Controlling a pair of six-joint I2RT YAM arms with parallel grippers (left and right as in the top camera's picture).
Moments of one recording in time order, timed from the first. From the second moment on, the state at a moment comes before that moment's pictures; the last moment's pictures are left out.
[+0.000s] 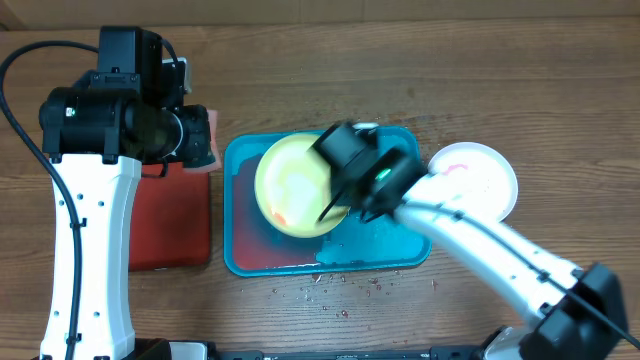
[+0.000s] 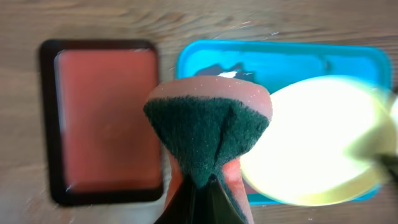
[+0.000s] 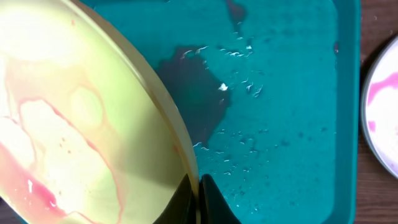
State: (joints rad) left arm -0.05 1.55 1.85 -1.48 0.06 -0.16; right arm 0.73 1.65 1.42 -0.99 0.16 0.70
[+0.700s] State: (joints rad) left arm 0.09 1.55 1.46 -1.28 -0.18 -0.32; right arm -0.25 1.56 1.23 -1.04 -0.12 0.56
